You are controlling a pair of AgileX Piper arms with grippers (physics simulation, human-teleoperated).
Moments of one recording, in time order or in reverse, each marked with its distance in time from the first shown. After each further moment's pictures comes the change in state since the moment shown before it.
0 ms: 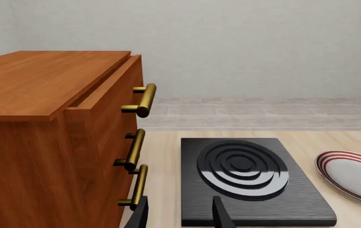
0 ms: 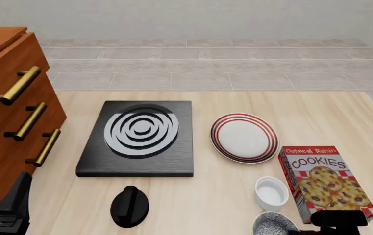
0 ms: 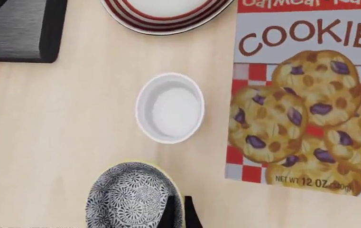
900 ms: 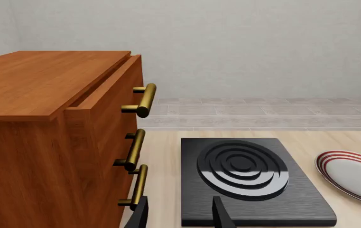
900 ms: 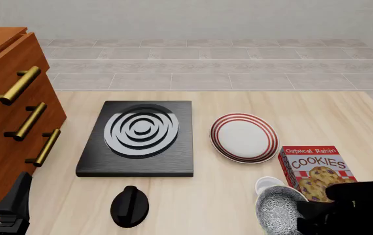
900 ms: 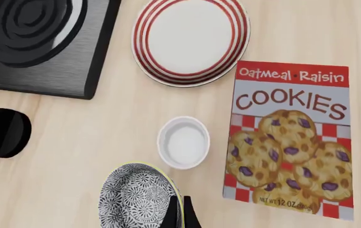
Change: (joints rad) left arm 0.000 0.000 0.000 0.000 0.000; right arm -0.038 -0.198 -0.222 0.281 -0.072
